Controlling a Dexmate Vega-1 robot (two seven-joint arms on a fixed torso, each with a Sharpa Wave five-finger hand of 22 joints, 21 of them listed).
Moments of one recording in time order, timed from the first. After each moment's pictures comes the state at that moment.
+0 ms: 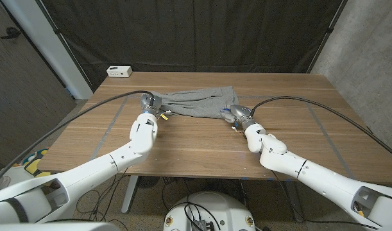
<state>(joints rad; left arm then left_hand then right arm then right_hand) 0.68 0.71 0.90 -1.66 1.23 0.84 -0.17 1.06 0.12 -0.02 -0.10 0.39 0.83 -0.13 0.24 0.18 0.87 -0.21 0.26 0.19 0.51 -0.05 0.21 0.17 0.29 0.07 0.33 0.20 -0.74 -0.63 -0.88 -1.68 -0.53 -0.51 -0.19 0.47 0.18 0.36 0.11 0.21 0.46 -0.05 0.23 0.18 0.45 0.00 0.23 0.19 0.37 -0.04 0.21 0.18 0.41 0.01 0.21 0.17</state>
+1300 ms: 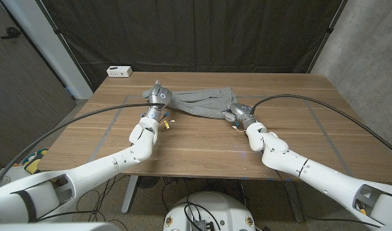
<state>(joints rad) 0.61 0.71 1.01 -1.45 1.53 0.77 0.21 1.36 0.16 0.23 -0.15 0.19 1.25 -0.20 0.29 0.19 1.11 -0.19 0.28 0.25 0.77 -0.08 0.22 0.20 0.38 0.00 0.43 0.22 -0.74 -0.65 -0.89 -1.66 -0.53 -0.48 -0.16 0.47 0.17 0.45 0.09 0.20 0.67 -0.04 0.24 0.18 0.63 0.01 0.24 0.19 0.50 -0.05 0.20 0.17 0.48 0.02 0.22 0.17</state>
